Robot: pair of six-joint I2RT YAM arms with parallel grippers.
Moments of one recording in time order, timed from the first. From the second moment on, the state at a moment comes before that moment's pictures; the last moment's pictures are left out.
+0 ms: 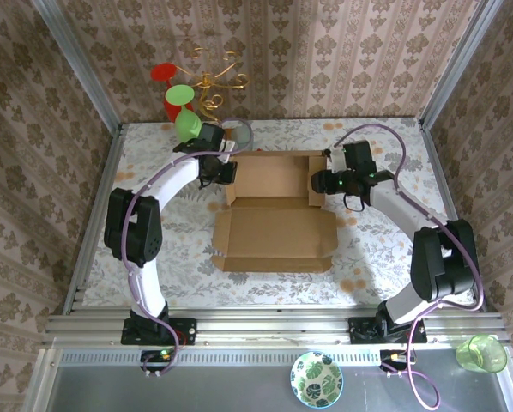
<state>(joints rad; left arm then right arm) -0.42 1.91 1.54 -0.68 0.17 -0.12 0.21 1.57 1.09 -0.34 -0.26 0.13</state>
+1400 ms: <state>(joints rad) -0.45 1.95 1.54 -0.69 0.05 -0.27 0.46 1.82 1.34 -0.59 0.47 0.32</state>
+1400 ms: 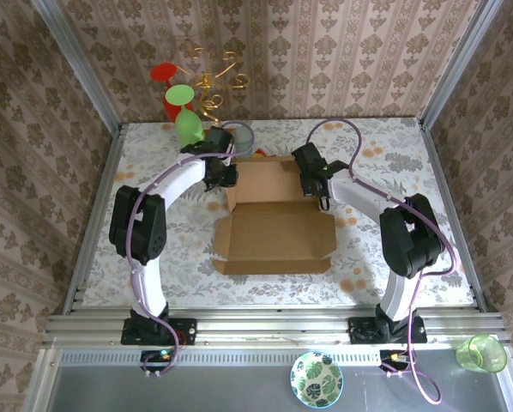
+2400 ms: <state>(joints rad) -0.48 1.95 1.46 -0.62 -0.03 -0.25 0.46 1.89 1.44 -0.70 0.46 0.32</state>
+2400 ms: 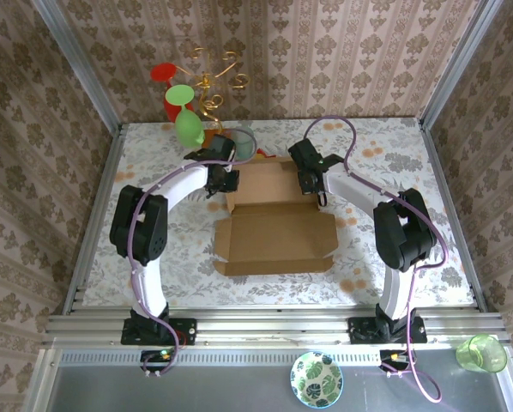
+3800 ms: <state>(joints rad) -0.55 1.90 1.38 -0.65 -0.14 -0.31 0.43 1.92 1.47 -0.76 0.37 0.35</state>
